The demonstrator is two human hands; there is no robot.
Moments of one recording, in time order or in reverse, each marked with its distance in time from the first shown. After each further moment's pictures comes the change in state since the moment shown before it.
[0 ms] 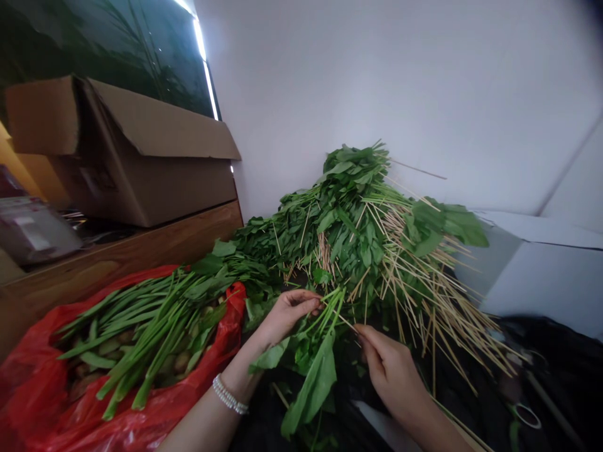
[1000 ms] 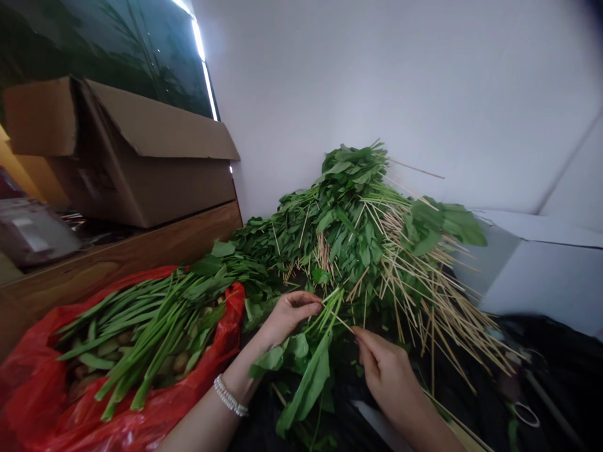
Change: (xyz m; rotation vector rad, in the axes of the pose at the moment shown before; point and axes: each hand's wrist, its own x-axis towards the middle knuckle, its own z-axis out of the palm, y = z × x) left_hand 0.004 -0.013 -0.004 0.053 0.032 -0.031; right_hand -0.004 -0.001 0.008 -0.028 0.006 0.054
